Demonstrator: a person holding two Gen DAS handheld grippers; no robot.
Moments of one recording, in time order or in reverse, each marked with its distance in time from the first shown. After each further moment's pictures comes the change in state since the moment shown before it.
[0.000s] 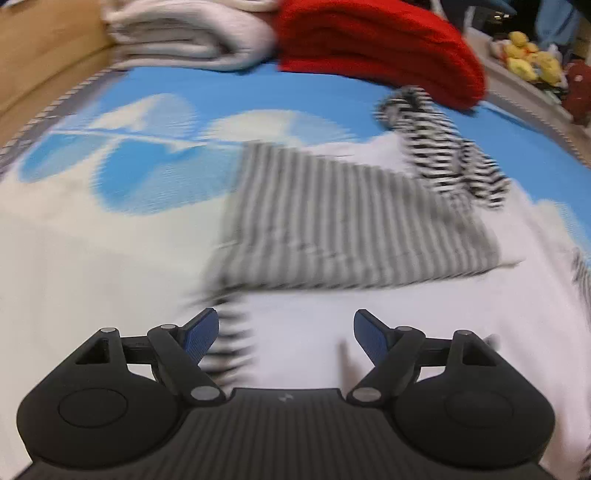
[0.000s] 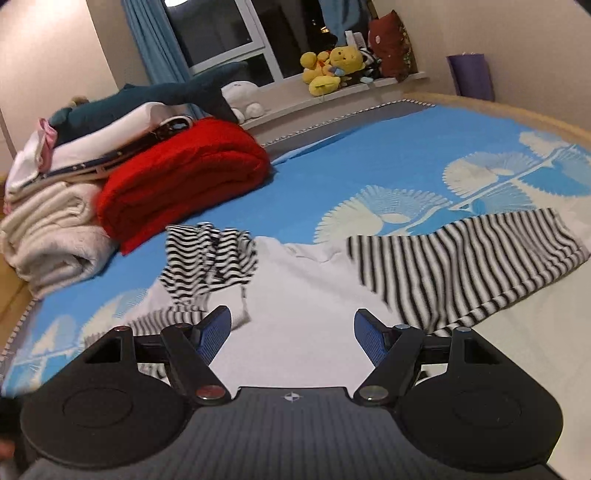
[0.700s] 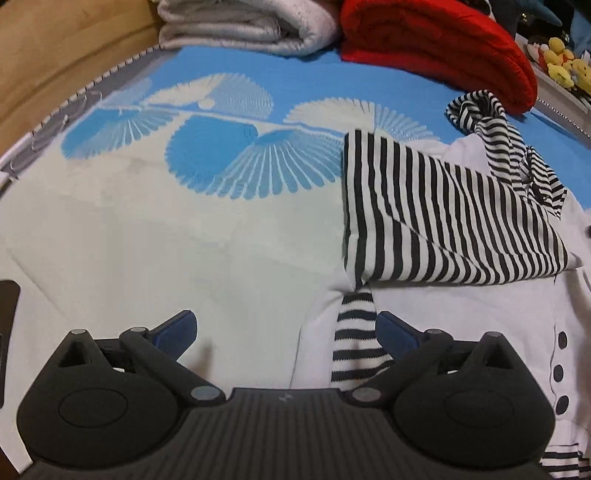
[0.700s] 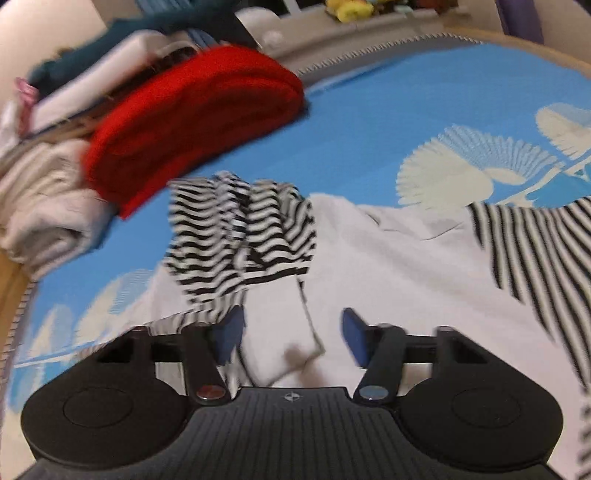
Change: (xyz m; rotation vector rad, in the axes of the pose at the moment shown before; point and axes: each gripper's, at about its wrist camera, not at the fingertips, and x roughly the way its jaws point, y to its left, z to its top) left arm 0.013 0.079 0.009 -0.039 0.053 0.054; right arm 0.209 0.065 0.024 0.017 0.252 -0.046
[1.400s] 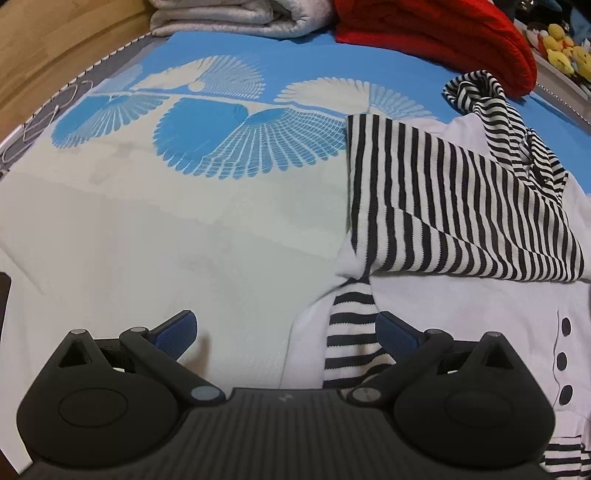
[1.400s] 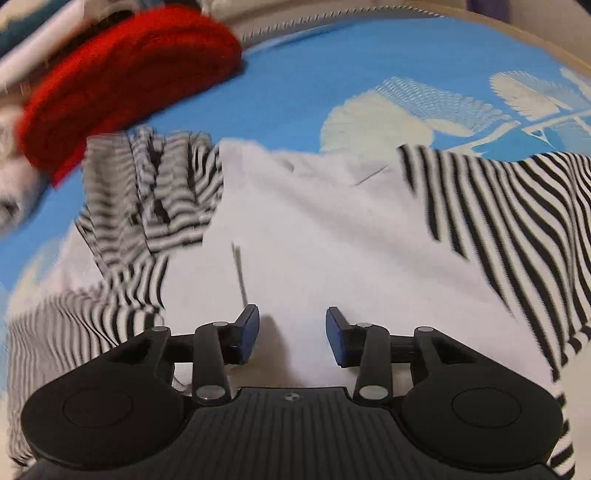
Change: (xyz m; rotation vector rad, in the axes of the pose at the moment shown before) left arm 0.012 -0.009 -0.005 0.019 0.037 0.000; right arm -0.018 -0.058 -0.019 0.015 -0.008 -0.095
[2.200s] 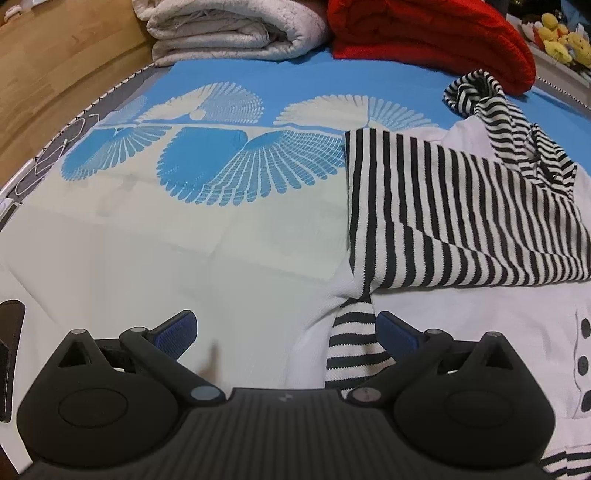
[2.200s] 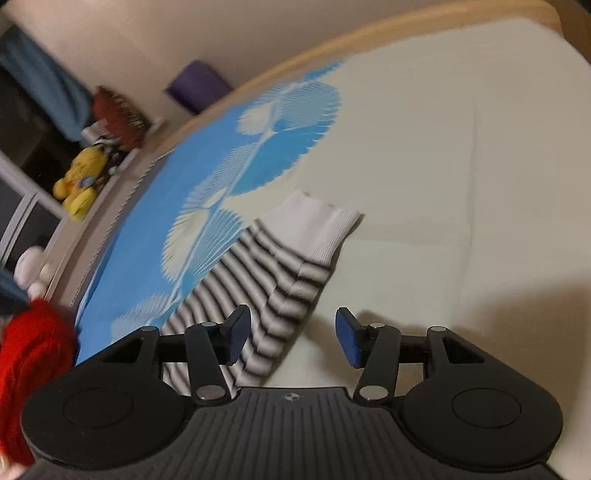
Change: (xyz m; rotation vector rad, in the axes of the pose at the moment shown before) left arm 0.005 -0.019 0.002 0.057 -0.072 0.081; right arm -0.099 -0.357 -0.011 0.749 -0.353 -0.188
